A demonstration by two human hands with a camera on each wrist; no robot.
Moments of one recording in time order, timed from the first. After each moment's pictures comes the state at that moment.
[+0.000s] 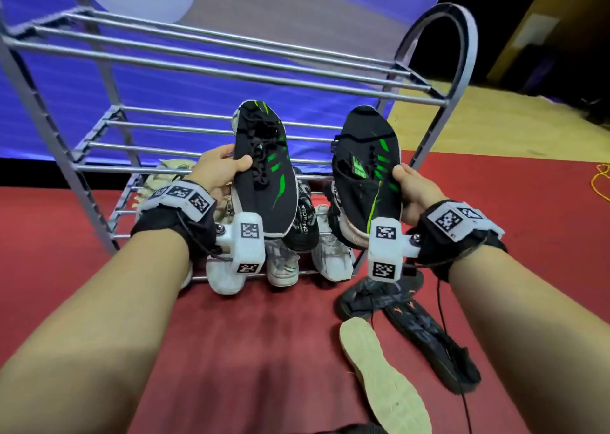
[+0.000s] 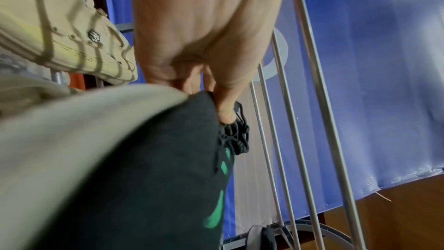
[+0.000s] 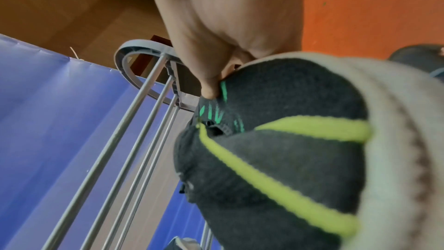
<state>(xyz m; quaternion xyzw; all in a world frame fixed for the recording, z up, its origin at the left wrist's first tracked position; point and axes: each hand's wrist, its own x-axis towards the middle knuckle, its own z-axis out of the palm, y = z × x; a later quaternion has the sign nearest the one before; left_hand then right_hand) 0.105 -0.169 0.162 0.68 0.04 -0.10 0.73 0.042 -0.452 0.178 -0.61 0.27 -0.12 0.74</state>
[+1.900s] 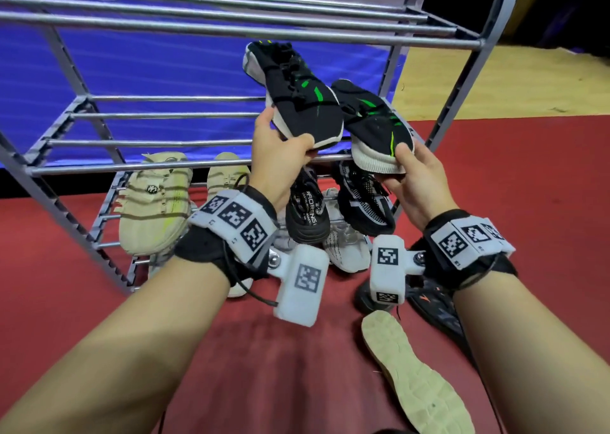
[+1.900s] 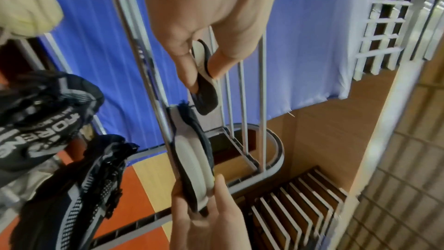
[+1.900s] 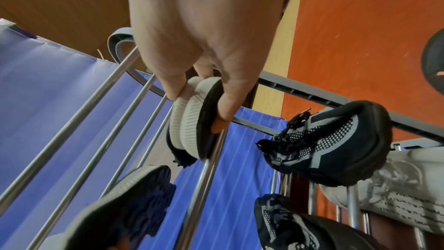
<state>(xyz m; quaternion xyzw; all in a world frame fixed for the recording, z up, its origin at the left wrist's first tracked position) 0.075 -0.264 0.168 0.60 -0.02 -0.01 0.80 0.039 -0.437 0.139 -0.59 0.12 -0.20 0.77</state>
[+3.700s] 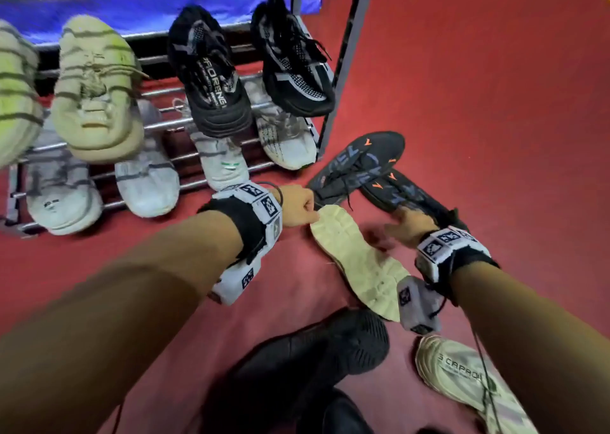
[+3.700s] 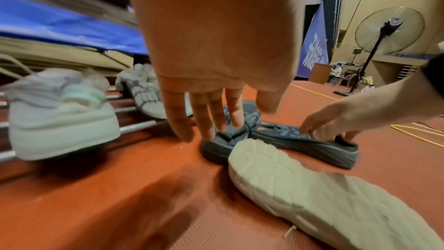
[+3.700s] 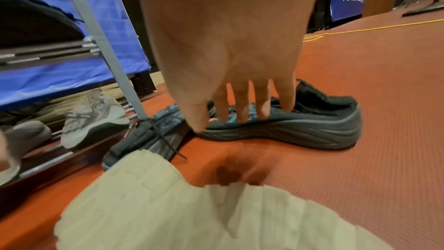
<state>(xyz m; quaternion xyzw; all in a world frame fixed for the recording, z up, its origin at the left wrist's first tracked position) 0.015 -0.353 -0.050 0.86 -0.38 -0.33 0.08 -0.111 -0.545 -0.062 -0.89 0.35 0.25 0.15</state>
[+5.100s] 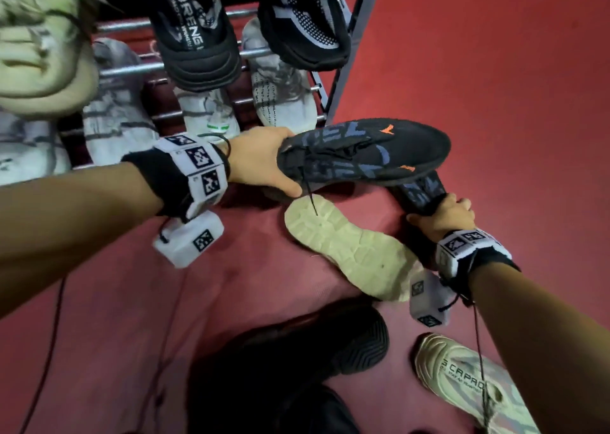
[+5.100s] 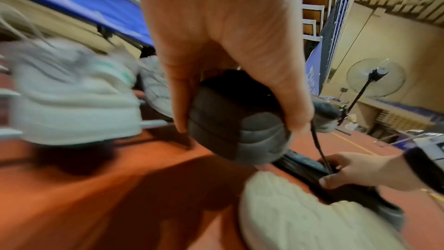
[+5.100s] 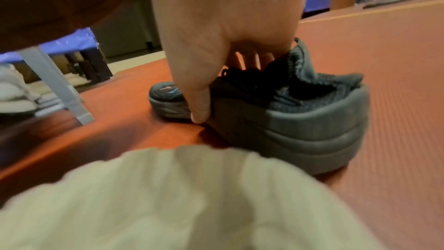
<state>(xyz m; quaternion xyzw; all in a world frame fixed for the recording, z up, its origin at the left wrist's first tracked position) 0.050 -0.336 -0.052 0.88 -0.33 -0.29 0.19 -0.121 -0.601 -0.132 -0.85 0.49 0.17 0.12</state>
